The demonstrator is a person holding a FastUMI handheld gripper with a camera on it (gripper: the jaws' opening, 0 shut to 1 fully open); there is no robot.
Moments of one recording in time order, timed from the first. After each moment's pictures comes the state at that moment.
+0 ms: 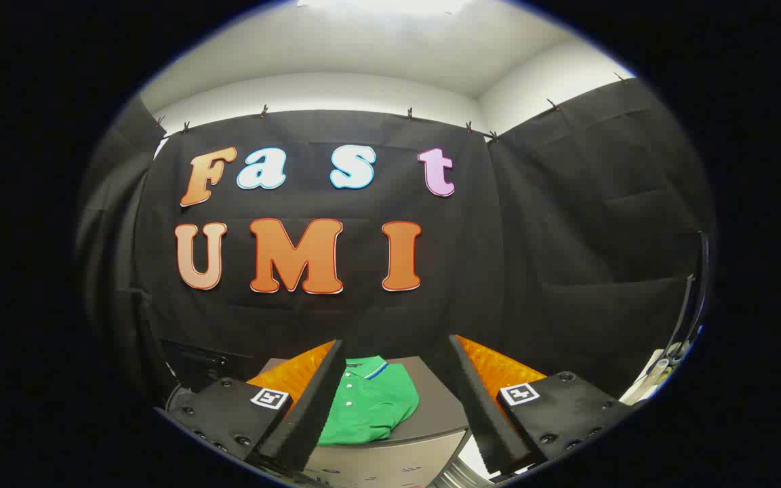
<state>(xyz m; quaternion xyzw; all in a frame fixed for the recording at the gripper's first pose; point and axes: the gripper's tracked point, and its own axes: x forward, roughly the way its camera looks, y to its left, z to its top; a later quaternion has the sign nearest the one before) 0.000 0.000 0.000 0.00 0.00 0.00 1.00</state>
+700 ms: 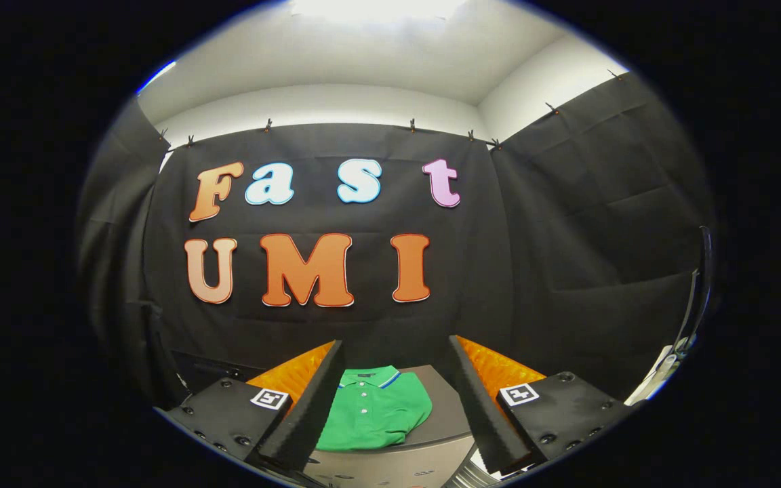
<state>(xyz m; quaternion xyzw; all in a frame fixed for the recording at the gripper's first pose) -0.010 0.014 0.009 0.02 -0.02 0.02 1.00</state>
